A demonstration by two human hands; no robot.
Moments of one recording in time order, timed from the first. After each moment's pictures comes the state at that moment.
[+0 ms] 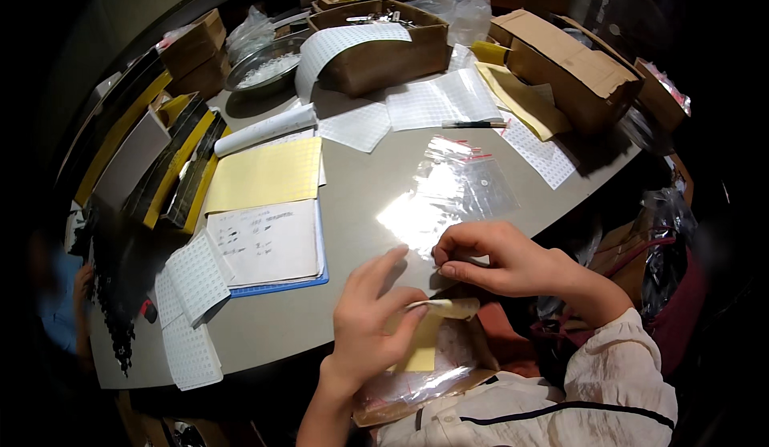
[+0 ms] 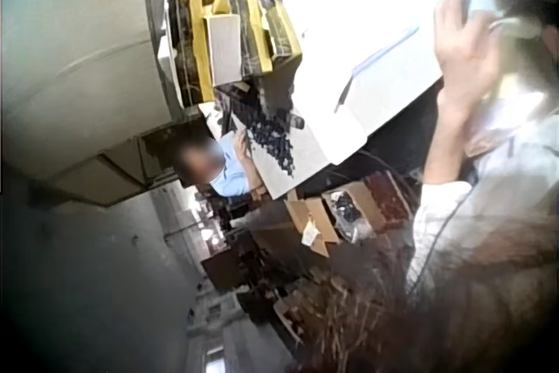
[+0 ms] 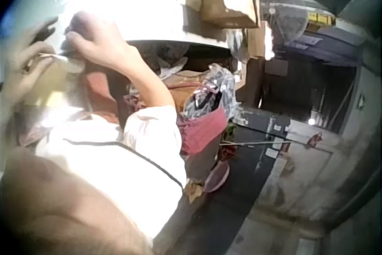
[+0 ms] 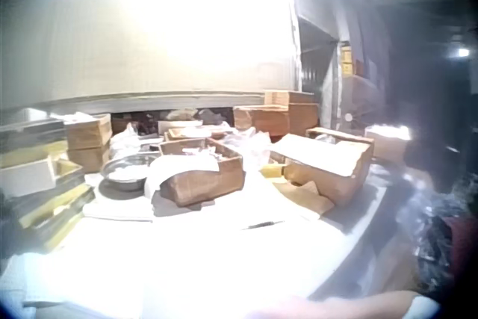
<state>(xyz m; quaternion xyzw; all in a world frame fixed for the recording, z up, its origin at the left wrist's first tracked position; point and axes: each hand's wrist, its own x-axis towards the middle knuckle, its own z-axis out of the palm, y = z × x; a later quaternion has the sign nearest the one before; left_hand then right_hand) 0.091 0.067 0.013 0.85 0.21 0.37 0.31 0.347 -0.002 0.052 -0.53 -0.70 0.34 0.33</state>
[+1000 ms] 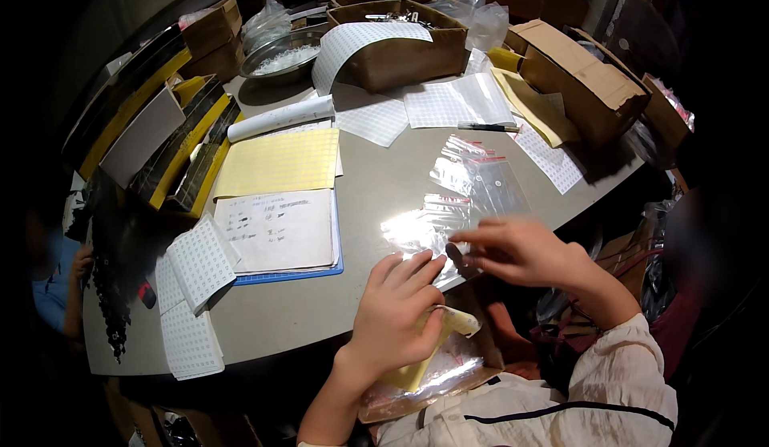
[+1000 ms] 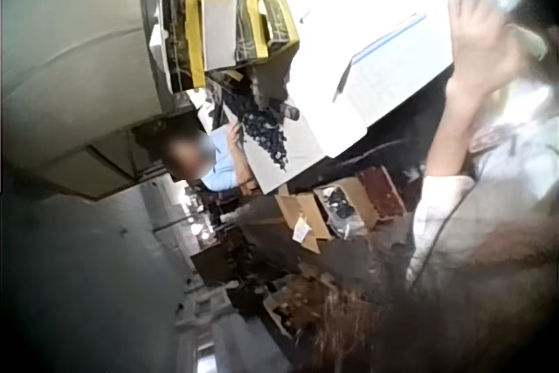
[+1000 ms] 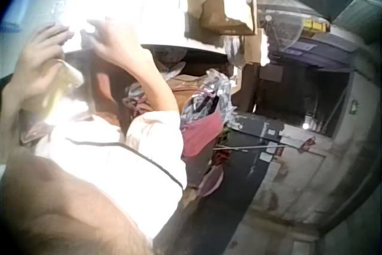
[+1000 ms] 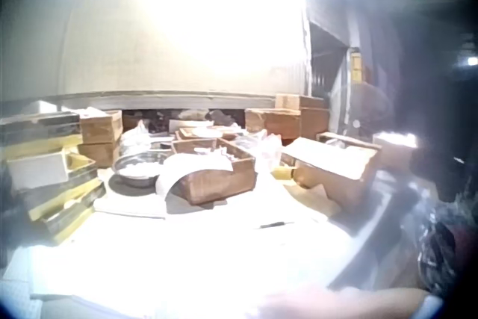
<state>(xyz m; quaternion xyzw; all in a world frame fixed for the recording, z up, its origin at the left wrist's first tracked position) 0.092 0.069 0.003 0.90 0.13 0.34 0.25 0.356 -0.004 0.054 -0.61 -0.76 0.18 0.14</state>
